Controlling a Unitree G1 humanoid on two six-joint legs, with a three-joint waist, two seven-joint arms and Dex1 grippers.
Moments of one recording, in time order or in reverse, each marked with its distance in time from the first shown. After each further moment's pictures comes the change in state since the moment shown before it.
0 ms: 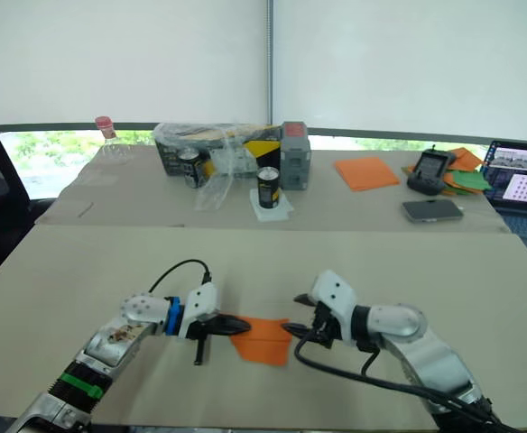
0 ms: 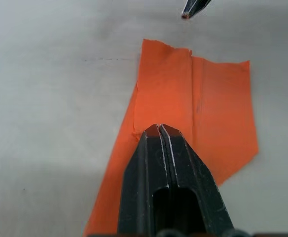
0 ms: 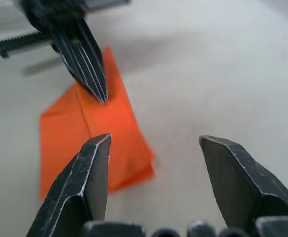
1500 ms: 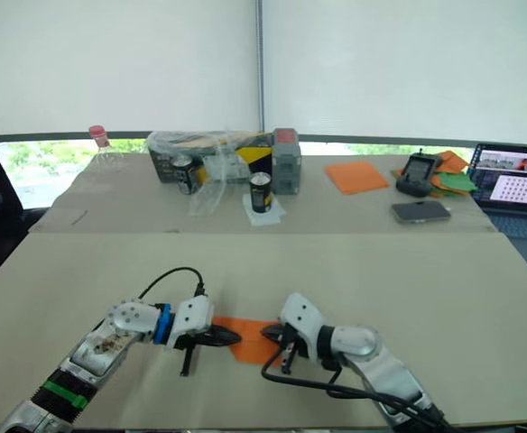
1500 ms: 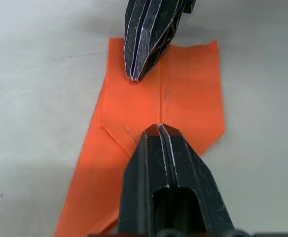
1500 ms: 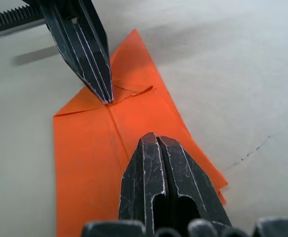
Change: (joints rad) left arm 0.066 0.109 -0.013 -0.033 0.010 -0.067 -0.016; right arm 0.015 0.153 0.177 0.187 -0.087 -0.063 -0.077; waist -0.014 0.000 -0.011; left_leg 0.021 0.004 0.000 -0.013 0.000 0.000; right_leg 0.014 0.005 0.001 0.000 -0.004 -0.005
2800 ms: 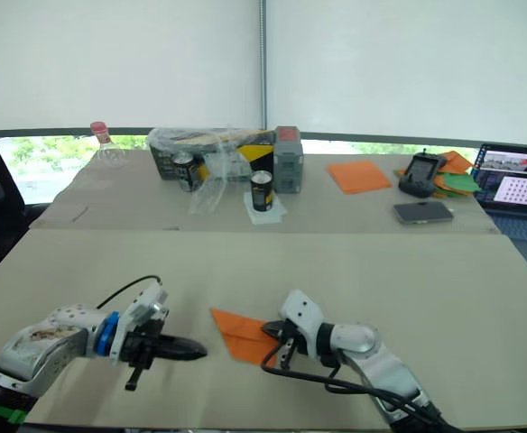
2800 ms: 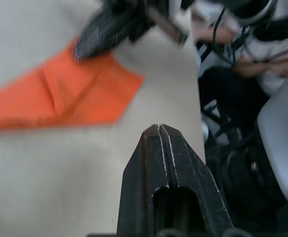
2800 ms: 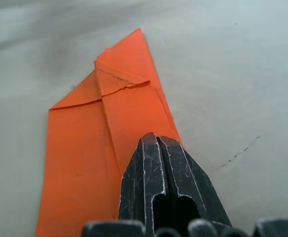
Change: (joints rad) left arm 0.088 0.147 0.240 -0.276 -0.466 0.617 -0.126; right arm -0.009 0.026 -0.010 0.007 0.002 0.017 -0.003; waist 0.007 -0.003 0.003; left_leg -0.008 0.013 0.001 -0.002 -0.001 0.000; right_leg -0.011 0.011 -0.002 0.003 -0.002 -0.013
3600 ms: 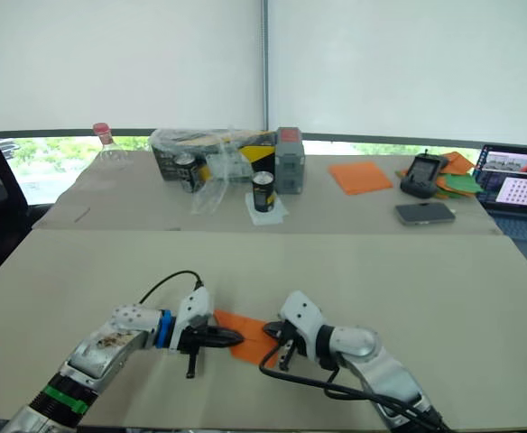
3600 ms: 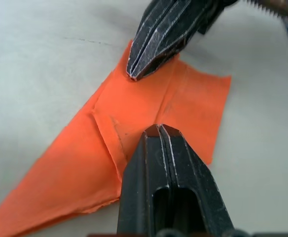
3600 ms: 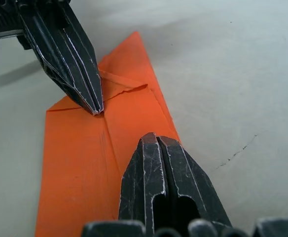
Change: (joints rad) left arm -0.057 -0.248 -0.158 0.179 0.254 -0.286 0.171; right arm 0.032 -0.005 -0.004 -0.045 -0.001 0.030 -0.047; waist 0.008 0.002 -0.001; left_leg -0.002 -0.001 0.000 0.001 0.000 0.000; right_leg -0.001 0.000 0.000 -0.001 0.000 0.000
